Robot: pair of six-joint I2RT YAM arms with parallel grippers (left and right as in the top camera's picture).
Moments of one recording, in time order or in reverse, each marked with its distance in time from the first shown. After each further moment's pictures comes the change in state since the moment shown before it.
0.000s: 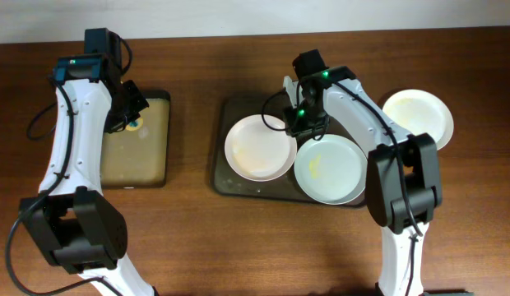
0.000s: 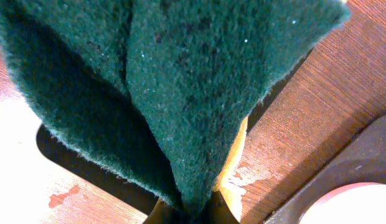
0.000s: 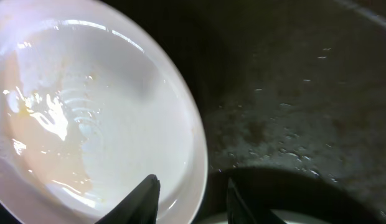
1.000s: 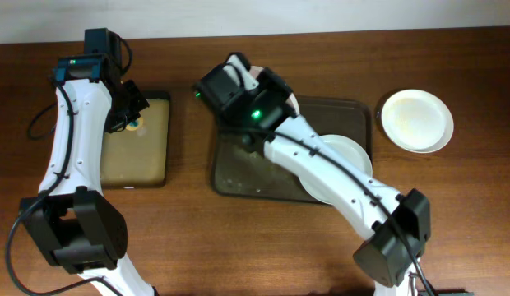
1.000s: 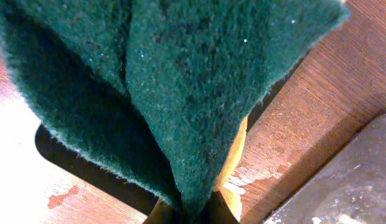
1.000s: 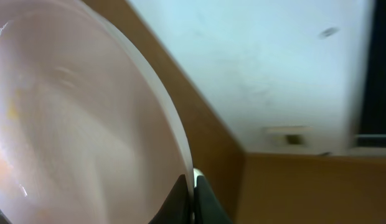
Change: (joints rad) left arm 0.000 0.000 -0.001 0.003 0.003 0.004; right arm 0.483 -0.203 0.198 -0.007 1.225 -0.271
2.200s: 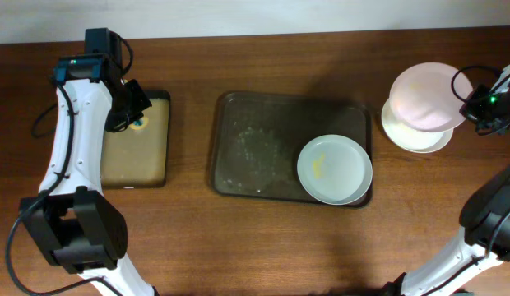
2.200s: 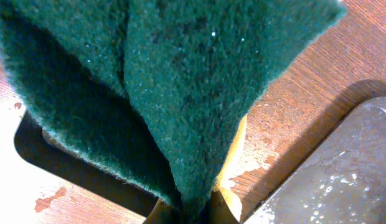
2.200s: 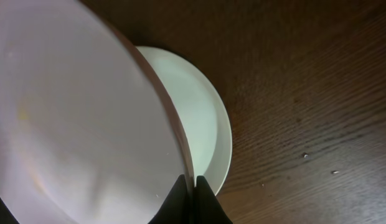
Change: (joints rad) left arm -0.002 0.000 -0.001 0.006 0.055 0.022; right arm -1.354 0.060 -0.180 0.032 -1.210 0.369
